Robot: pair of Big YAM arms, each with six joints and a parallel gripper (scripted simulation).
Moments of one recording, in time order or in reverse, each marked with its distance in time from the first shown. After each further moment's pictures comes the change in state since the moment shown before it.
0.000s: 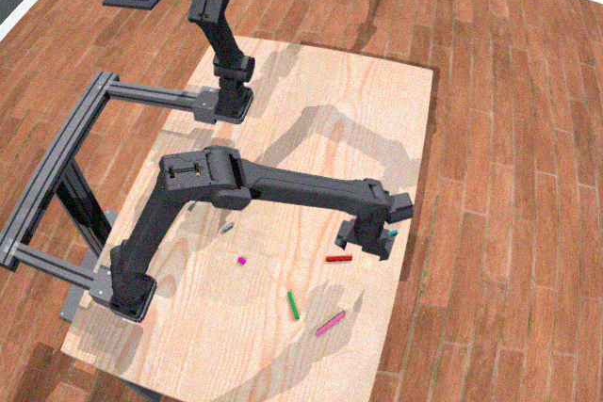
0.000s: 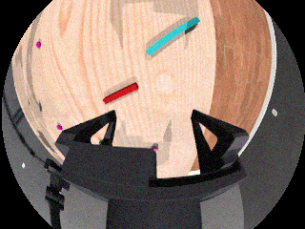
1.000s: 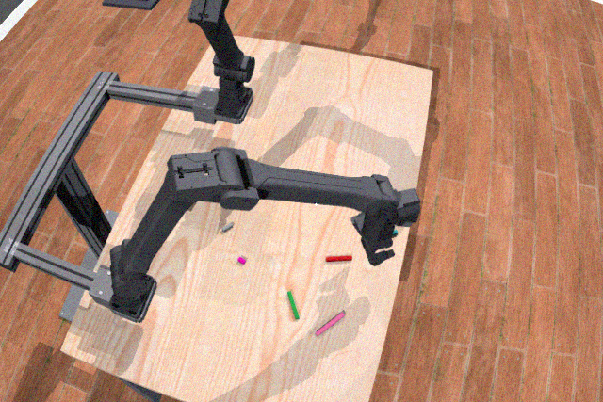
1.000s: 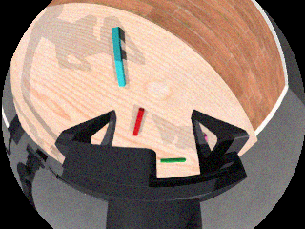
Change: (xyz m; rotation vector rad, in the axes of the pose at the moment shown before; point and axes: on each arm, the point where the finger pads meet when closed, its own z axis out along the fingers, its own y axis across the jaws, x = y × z) left arm 0.000 0.000 0.000 0.000 0.000 0.000; right arm -0.016 -0.014 0.000 0.000 -0.001 0.886
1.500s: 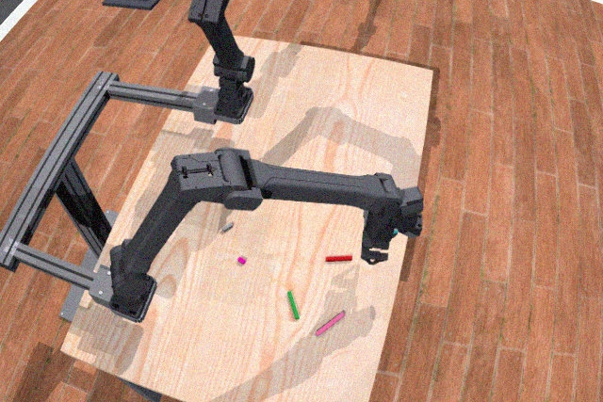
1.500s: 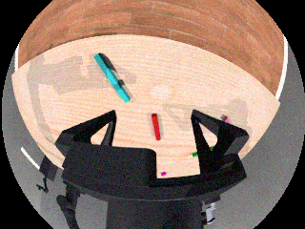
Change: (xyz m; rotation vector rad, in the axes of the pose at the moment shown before) left arm 0.000 0.000 0.000 0.000 0.000 0.000; right arm -0.009 0.003 0.000 -0.003 0.002 0.424
